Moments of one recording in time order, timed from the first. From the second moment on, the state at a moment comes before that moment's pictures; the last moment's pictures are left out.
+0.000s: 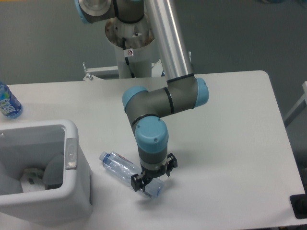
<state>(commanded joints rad) 2.30 -2.21 -1.50 -0.89 1.59 -0.26</state>
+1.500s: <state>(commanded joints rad) 2.25 -2.23 -1.49 -0.90 1.60 -0.27</state>
